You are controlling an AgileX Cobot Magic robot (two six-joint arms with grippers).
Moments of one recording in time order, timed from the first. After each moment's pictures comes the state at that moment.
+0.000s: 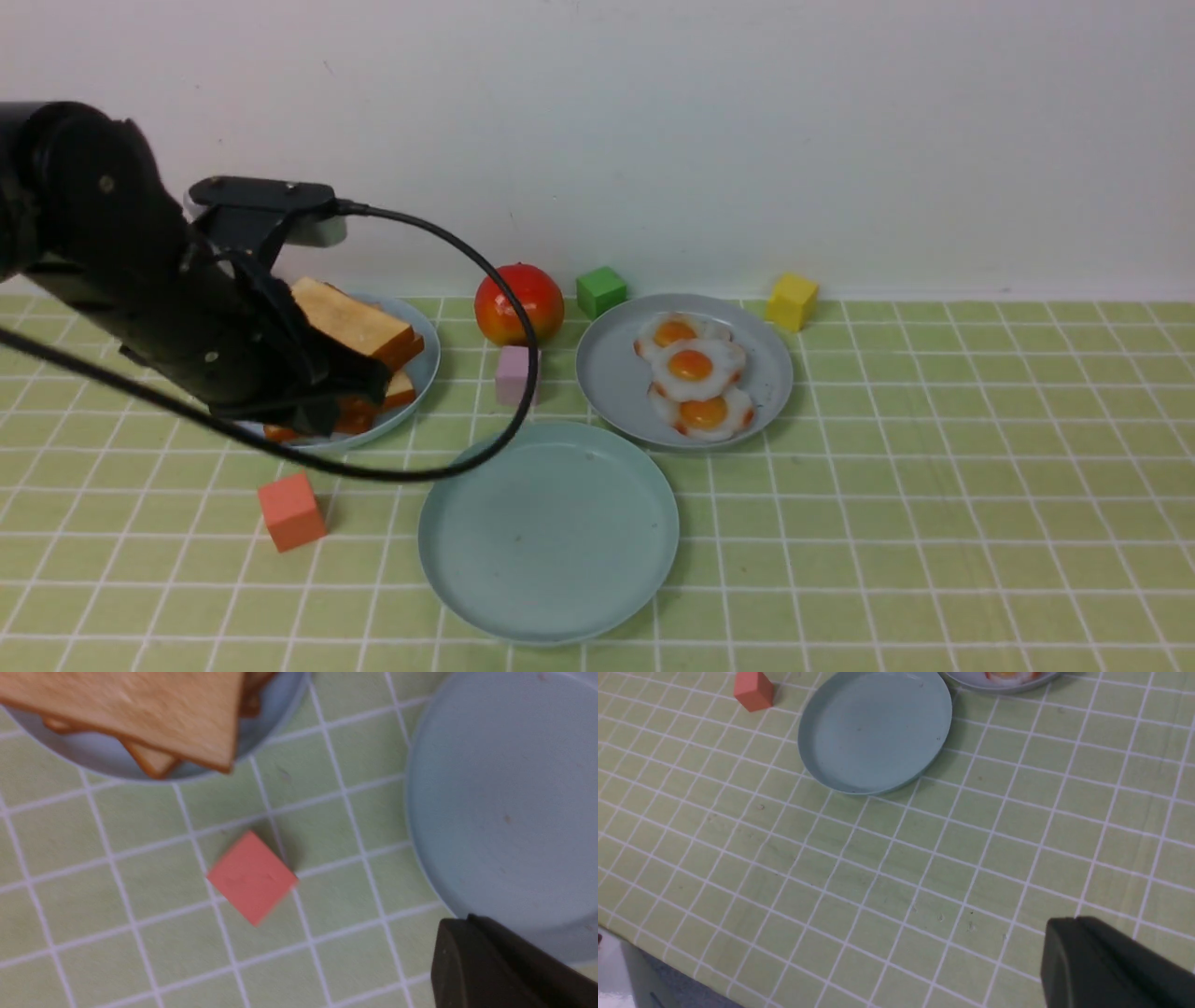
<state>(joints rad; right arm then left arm) 0.19 0.63 -0.87 0.40 1.12 -0.18 -0.22 1.60 -1.23 -0.09 0.80 0.08</state>
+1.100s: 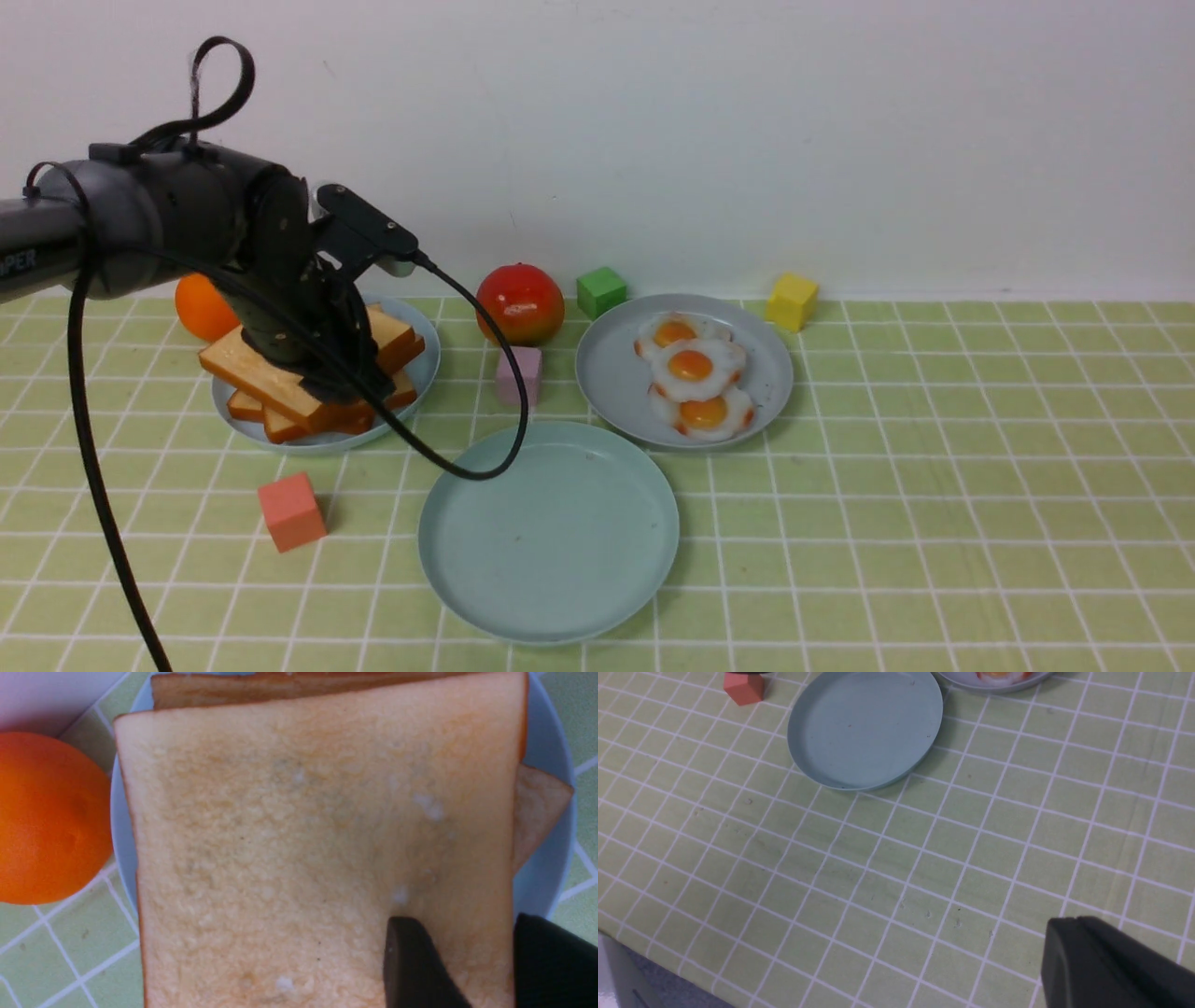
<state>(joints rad) 0.19 0.62 -0.87 0.38 1.13 -0.19 -0.20 1.97 -1.46 0.18 0.65 0.32</state>
